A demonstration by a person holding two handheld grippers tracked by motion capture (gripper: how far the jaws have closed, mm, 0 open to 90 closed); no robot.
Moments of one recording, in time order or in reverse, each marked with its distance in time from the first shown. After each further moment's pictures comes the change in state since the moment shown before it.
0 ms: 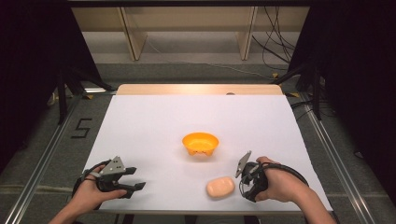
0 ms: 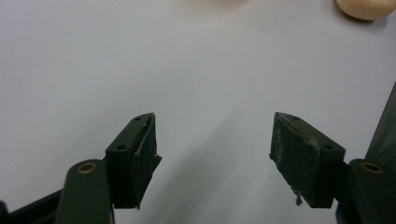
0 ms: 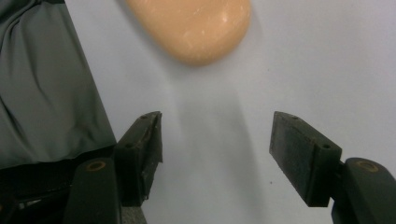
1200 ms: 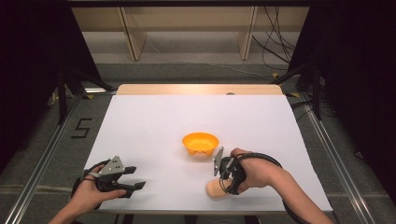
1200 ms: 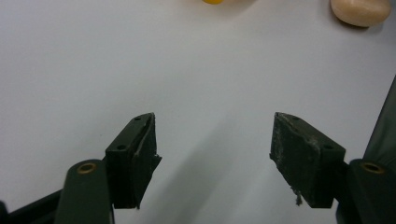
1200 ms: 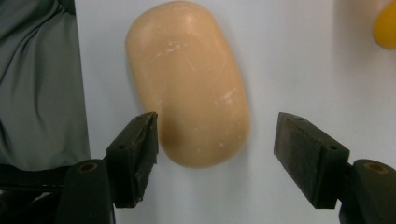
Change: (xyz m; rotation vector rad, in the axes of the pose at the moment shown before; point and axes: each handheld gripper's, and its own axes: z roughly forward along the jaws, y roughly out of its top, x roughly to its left) left arm -0.001 0.001 -0.002 -0.020 -0.001 0.001; right arm -0.005 0.064 0.013 0.018 0.030 -0.299
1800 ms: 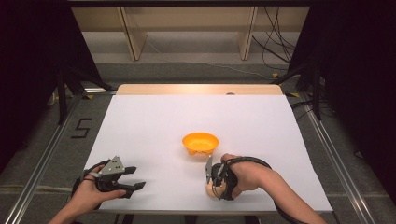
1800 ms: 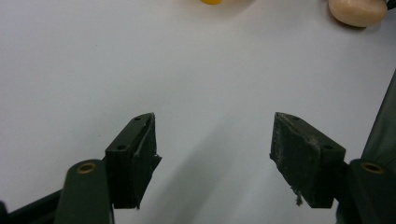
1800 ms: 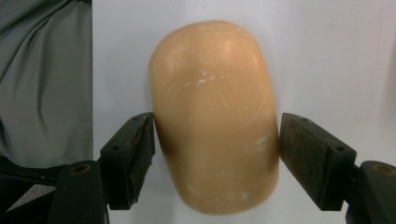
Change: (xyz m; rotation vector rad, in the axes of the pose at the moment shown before) left arm 0.001 0.000 -0.001 -0.001 0.000 0.024; right arm 0.010 0.018 0.019 0.077 0.045 -0.049
